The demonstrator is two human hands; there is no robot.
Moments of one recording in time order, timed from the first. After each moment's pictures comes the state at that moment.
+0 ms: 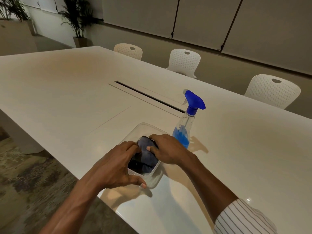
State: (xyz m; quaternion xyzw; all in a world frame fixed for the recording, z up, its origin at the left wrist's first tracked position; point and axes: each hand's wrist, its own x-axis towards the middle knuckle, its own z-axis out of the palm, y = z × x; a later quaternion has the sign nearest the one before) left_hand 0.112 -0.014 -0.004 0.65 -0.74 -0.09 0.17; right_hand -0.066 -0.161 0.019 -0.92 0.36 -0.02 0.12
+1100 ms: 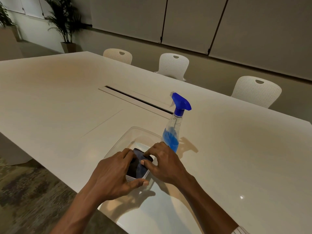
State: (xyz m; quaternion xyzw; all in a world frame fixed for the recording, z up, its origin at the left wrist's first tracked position) left_hand 0.077 -0.001 0.000 0.68 -0.71 -0.04 0.17; right_hand -0.106 -0.122 -0.010 -0.90 0.35 -0.22 0.13
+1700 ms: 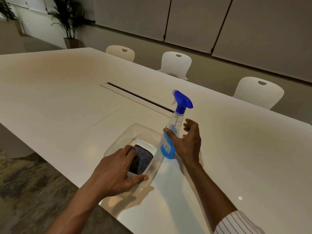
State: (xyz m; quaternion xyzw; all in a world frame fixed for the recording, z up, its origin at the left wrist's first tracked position) left_hand 0.071 -0.001 0.003 0.69 -0.71 -0.06 0.11; right_hand -0.124 -0.170 0.012 -0.63 0.59 -0.45 0.25
